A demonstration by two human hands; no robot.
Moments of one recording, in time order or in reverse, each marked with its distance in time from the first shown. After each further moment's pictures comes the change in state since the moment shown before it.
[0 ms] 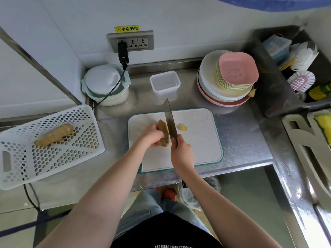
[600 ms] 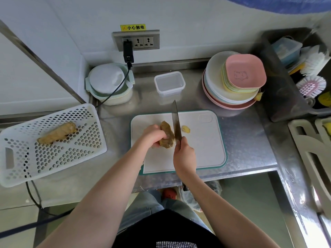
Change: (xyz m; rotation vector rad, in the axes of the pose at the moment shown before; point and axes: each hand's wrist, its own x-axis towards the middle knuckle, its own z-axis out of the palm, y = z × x) left_hand 0.008 0.001 -0.004 -0.092 -0.014 -0.080; right_hand 0.003 0.001 0.006 -0.026 0.024 0.035
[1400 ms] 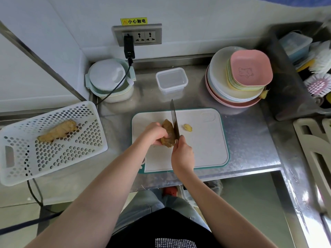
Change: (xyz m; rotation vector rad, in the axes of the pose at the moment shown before) left_hand 0.010 0.004 -0.001 -0.086 -0.045 -0.082; right_hand 0.004 -0.008 0.009 -0.100 -0.047 0.039
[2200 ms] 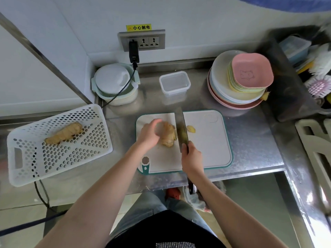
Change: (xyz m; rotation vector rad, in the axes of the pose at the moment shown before) left_hand 0.008 -0.037 -0.025 0.296 0.210 0.464; right_hand 0.000 0.025 -0.004 0.186 -0.040 -0.018
